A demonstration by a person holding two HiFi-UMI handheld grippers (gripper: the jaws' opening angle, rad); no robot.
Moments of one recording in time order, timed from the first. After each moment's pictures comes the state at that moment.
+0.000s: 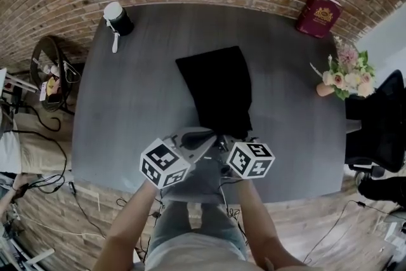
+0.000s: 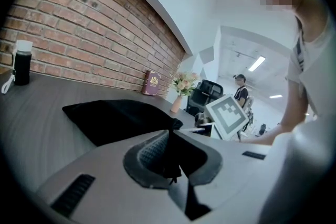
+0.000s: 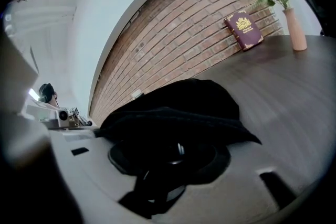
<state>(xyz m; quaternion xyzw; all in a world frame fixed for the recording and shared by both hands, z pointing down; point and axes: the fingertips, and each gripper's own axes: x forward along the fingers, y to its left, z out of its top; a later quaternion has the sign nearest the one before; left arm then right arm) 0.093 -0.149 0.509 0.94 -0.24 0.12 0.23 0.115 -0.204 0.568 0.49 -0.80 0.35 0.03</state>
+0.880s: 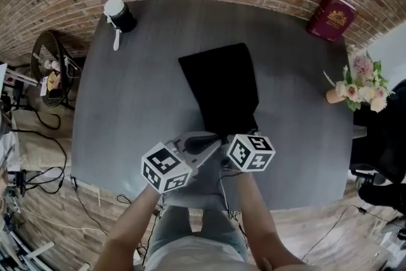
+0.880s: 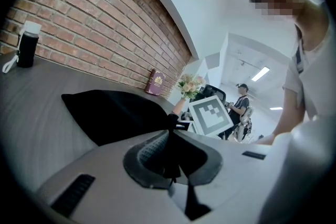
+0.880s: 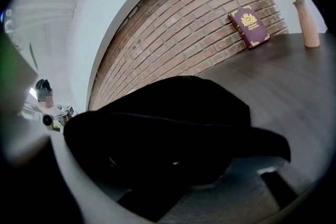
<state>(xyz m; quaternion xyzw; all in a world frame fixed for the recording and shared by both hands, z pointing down) 0.089 -0.166 0.522 0.93 -0.24 0.09 0.28 0.102 -0.255 0.589 0.49 -0.80 0.34 0.03</state>
